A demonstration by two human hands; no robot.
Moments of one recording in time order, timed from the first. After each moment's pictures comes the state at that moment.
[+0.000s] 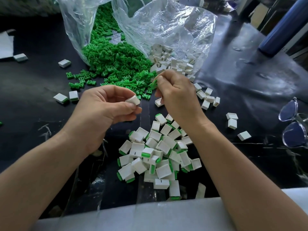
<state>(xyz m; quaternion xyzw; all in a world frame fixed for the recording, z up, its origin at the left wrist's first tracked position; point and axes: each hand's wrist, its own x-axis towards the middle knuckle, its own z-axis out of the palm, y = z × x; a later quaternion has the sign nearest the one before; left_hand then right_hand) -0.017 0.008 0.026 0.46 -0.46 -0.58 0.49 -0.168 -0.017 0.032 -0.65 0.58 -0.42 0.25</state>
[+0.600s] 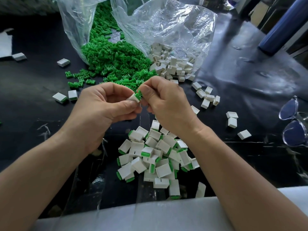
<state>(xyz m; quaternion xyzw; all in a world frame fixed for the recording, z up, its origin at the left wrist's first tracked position) -0.017 0.009 0.025 0.45 -0.47 -0.58 0.50 -0.158 -0.003 0.032 -0.69 0.53 -0.38 0.30</state>
